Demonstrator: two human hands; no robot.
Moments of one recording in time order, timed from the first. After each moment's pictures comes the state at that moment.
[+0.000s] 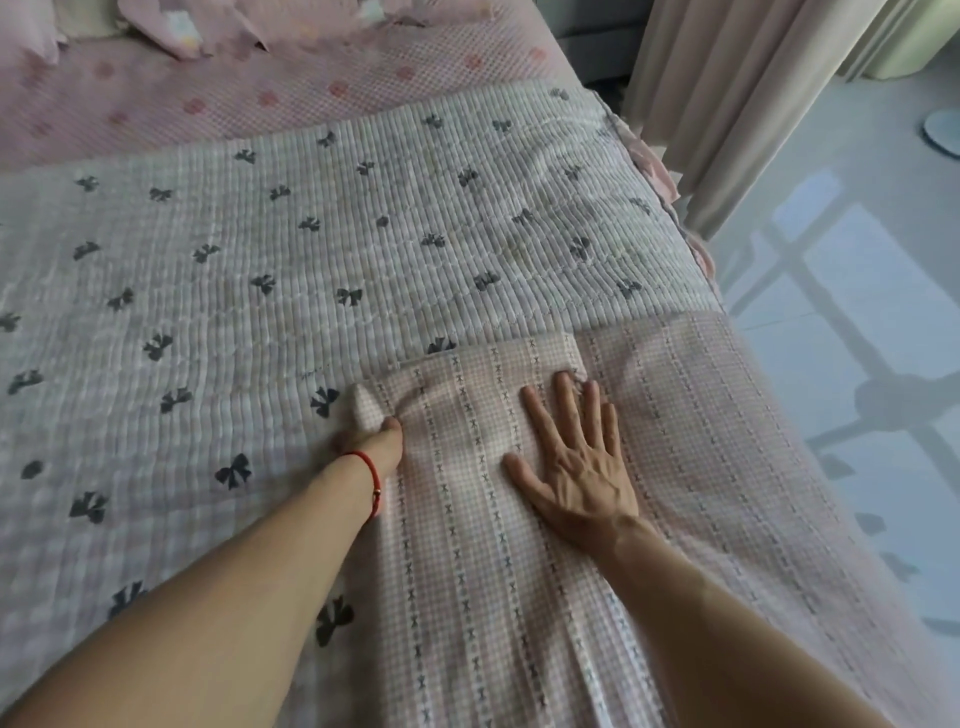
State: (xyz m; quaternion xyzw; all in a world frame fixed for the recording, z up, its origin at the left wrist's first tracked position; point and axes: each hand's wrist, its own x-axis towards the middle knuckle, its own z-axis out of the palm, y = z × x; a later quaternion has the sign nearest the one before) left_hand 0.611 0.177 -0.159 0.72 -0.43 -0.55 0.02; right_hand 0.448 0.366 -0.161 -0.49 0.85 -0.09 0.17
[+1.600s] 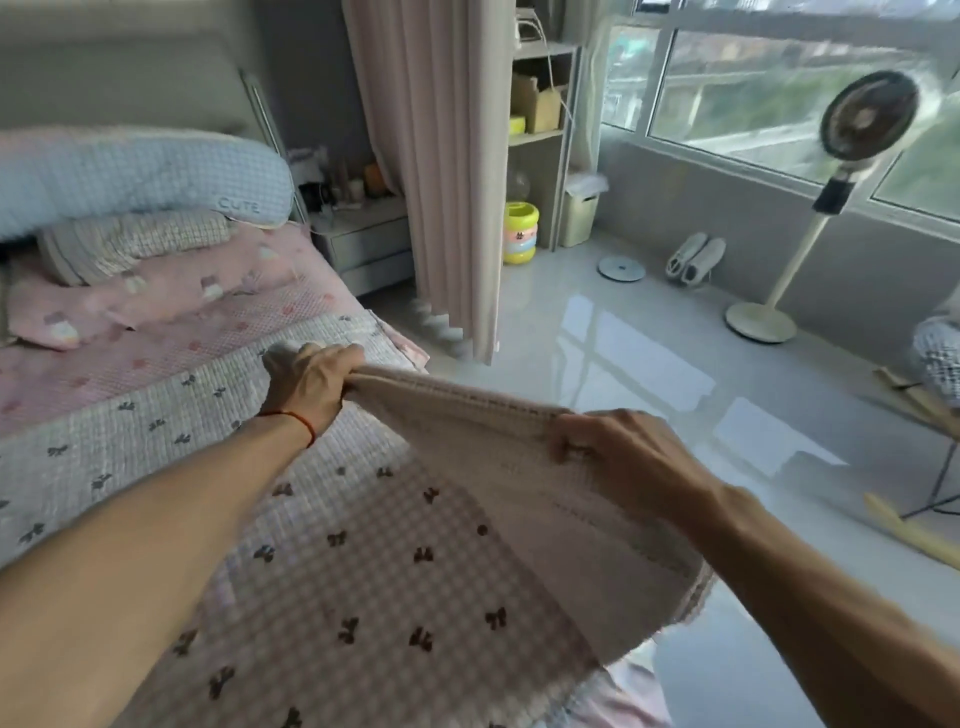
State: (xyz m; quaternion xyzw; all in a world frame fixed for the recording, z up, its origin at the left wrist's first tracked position) left_hand 0.498 0.332 0.226 0.16 -0.98 -0.07 0.11; right_hand 0.391 0.705 0.260 -0.47 0.88 -0.10 0.03
